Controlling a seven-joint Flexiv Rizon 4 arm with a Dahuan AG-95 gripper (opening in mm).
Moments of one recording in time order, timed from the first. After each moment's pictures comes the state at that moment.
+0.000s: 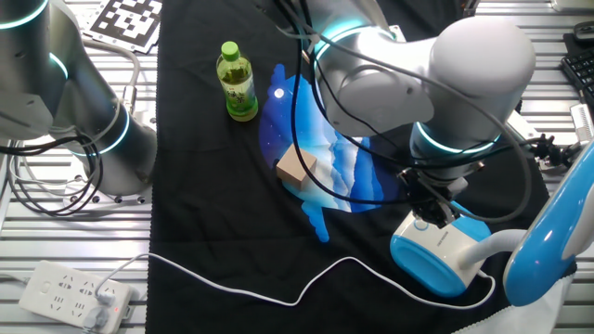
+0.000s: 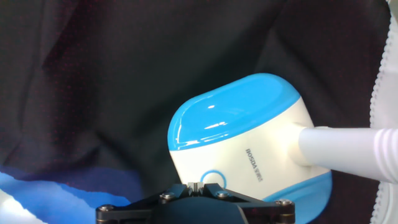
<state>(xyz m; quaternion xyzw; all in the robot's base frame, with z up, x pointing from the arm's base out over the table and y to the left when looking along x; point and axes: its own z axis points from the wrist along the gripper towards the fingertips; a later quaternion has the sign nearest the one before) 0.587 -0.131 0.055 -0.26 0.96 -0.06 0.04</state>
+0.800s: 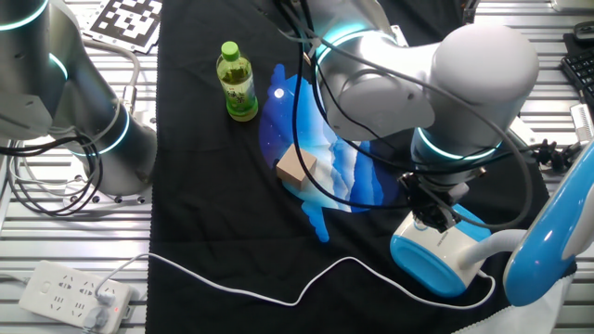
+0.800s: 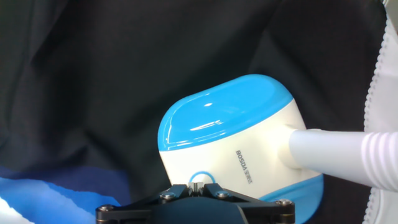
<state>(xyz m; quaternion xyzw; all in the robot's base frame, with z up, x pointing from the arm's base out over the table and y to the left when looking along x) 0.586 -0.137 0.054 -0.26 0.96 -0.06 0.04</state>
